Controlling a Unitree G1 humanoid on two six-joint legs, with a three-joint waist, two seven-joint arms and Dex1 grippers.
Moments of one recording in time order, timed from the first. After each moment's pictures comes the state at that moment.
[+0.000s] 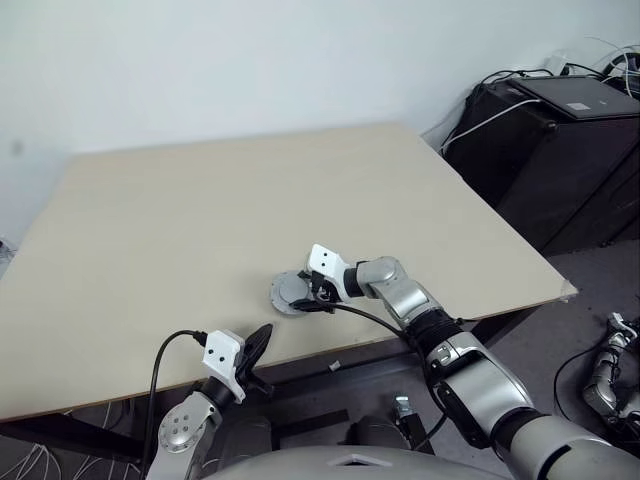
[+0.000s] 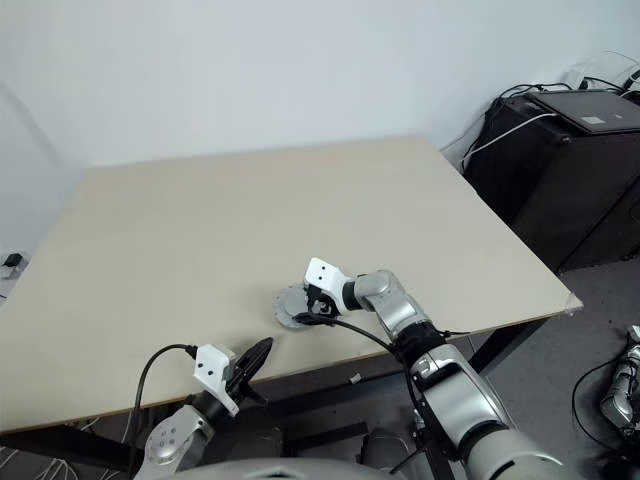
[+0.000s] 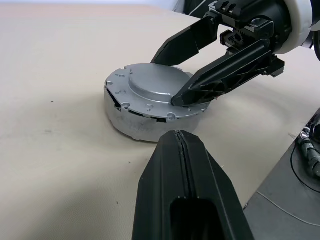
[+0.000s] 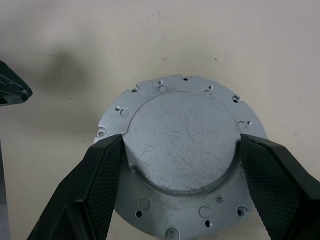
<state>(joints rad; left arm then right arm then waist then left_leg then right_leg) 0.40 0.18 -0.15 0.02 -0.18 -0.27 -0.51 -0.60 -0.19 0.41 0.65 -0.08 0.15 0.96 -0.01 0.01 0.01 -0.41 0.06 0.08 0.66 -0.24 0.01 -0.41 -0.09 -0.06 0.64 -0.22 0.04</state>
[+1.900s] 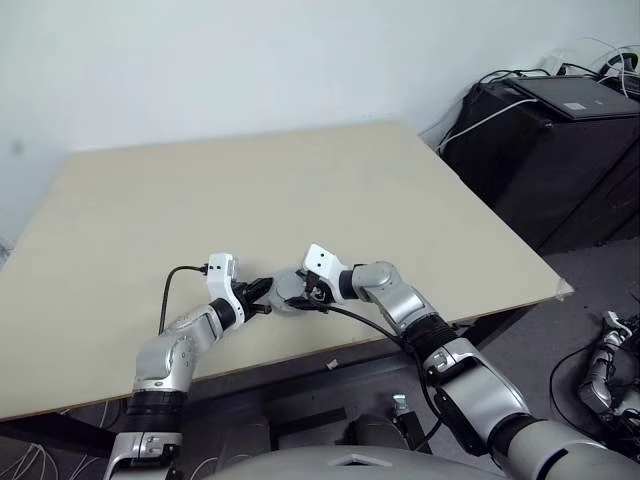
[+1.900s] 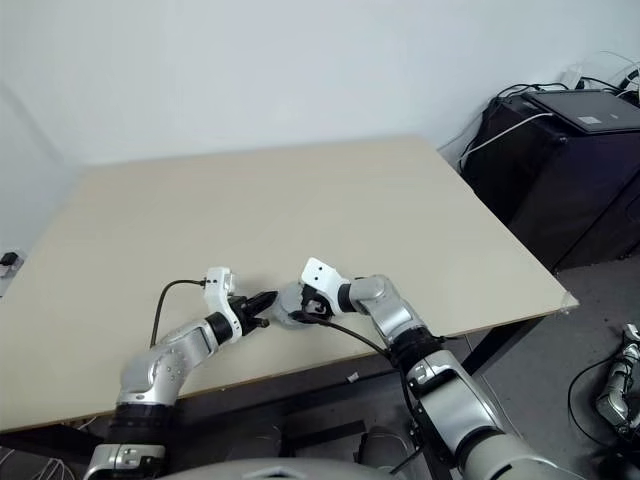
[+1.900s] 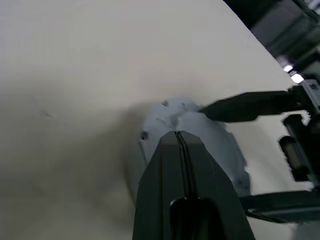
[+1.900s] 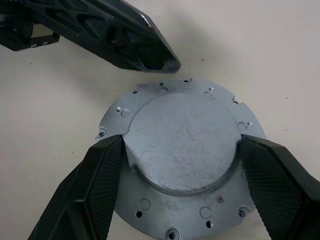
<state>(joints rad) -0.13 0.22 0.07 0.06 -0.52 0.72 -0.47 -0.57 -0.16 0.40 0.61 -0.07 0.18 0.87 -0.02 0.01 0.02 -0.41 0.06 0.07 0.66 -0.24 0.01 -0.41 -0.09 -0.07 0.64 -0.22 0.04</state>
